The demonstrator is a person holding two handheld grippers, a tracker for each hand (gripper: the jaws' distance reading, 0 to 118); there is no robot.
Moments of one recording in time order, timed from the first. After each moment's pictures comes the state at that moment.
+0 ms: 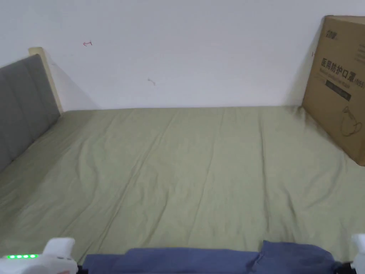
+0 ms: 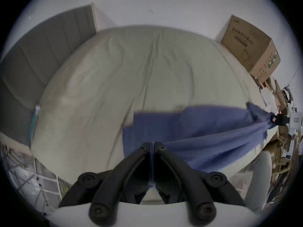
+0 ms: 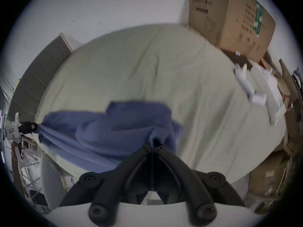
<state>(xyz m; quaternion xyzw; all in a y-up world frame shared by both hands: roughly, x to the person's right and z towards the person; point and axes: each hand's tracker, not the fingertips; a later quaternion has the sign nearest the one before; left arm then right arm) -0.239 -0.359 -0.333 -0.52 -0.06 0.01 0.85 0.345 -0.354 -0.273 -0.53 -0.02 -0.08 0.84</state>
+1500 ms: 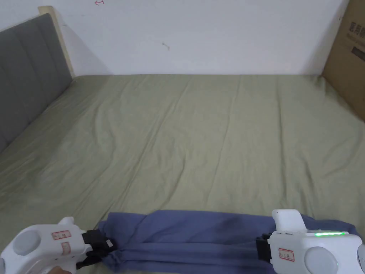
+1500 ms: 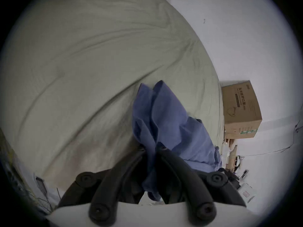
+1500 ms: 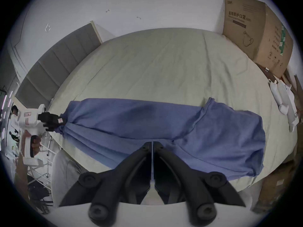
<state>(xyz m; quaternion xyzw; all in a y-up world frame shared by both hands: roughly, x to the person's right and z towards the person) -0.319 -0.428 -0.362 -0.51 -0.05 0.37 0.77 0.169 -0.360 -0.284 -0.47 0.07 -0.06 0.88</state>
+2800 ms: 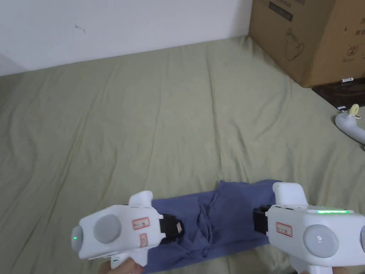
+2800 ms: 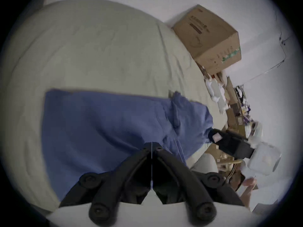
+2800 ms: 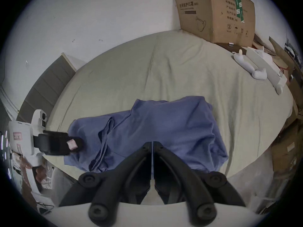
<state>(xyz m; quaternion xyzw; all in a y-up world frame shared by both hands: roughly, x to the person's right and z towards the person) 0.003 -0.410 -0.372 -0.55 -0.31 0.15 0.76 0.281 -0.365 -0.244 -0.43 -0.04 -0.16 0.89</state>
